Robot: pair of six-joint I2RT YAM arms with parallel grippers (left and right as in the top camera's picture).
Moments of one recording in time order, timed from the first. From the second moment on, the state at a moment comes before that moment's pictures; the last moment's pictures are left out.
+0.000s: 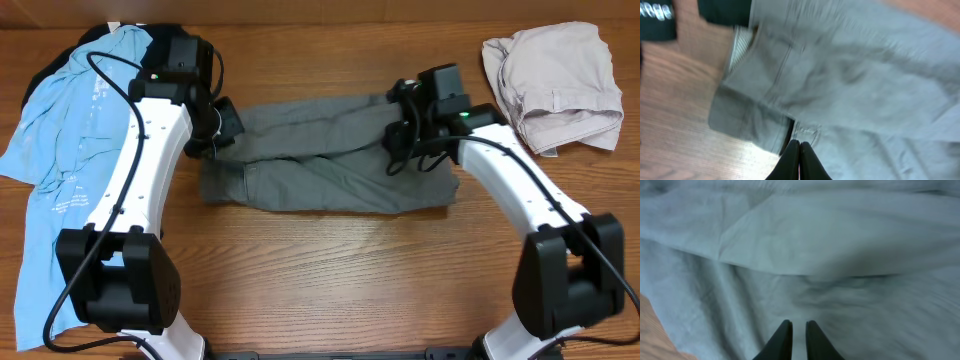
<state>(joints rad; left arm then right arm) -0.09 1.84 1.60 -1.10 0.08 -0.54 0.27 1.81 1.33 -0.66 -0.31 -0.03</state>
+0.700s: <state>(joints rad) -0.20 1.84 1.30 -0.76 0.07 -0.54 0.30 1.99 1.33 -0.54 -0.32 -0.12</state>
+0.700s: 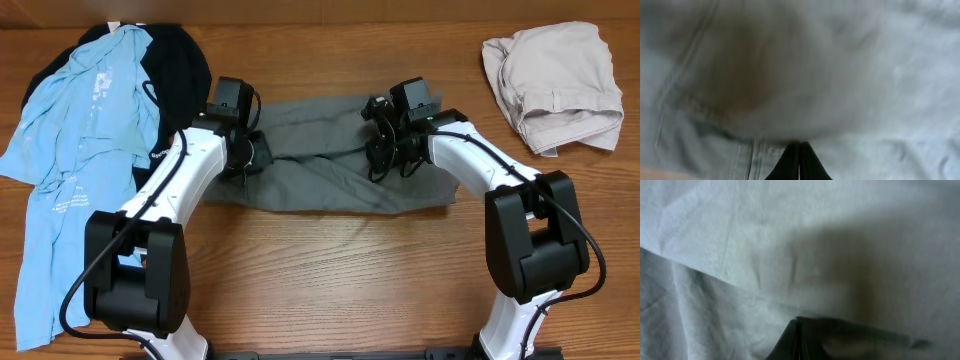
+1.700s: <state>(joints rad) -0.17 1.98 1.31 -0.24 0.01 -0.60 0.25 1.99 1.42 -0.37 -0.27 0.05</state>
